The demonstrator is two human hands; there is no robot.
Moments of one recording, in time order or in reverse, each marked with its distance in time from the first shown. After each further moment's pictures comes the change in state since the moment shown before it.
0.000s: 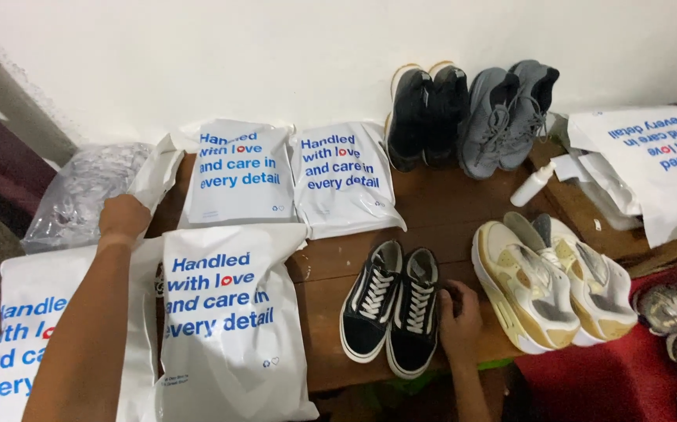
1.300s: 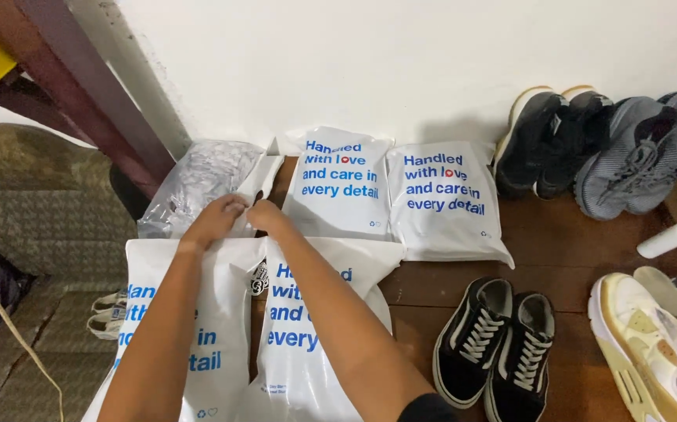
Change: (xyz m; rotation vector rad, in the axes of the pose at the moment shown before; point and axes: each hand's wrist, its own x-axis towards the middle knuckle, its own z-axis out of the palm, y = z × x) left_hand -0.053 -0.024 -0.054 -0.488 -0.183 0.260; right_hand -0.003 -0.279 0.584 0.010 -1.197 -0.106
